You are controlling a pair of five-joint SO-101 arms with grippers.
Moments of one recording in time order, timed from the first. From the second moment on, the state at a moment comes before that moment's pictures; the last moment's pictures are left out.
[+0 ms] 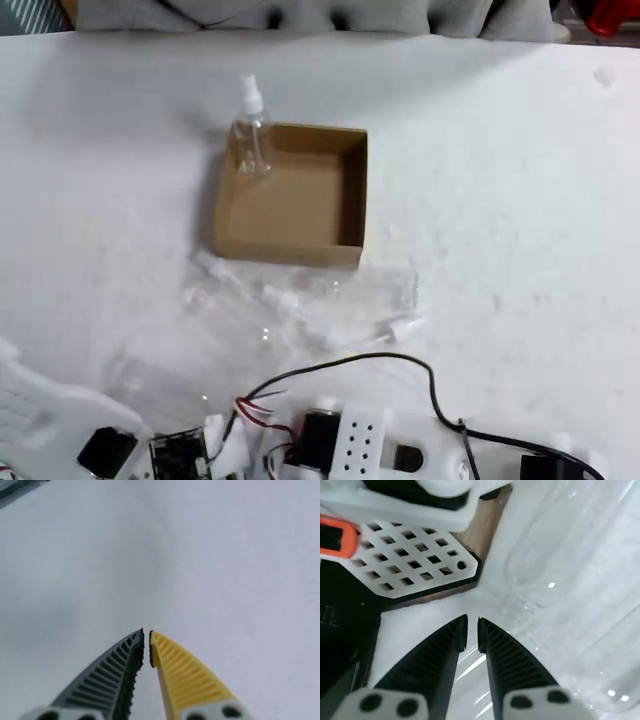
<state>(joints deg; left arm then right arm) -66.3 20.1 -10.8 50.6 0.0 -82.2 -41.0 68.2 42.3 28.5</state>
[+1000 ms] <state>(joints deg) -66.8 21.8 -24.9 61.0 0.0 -74.9 -26.3 65.5 27.9 28.2</state>
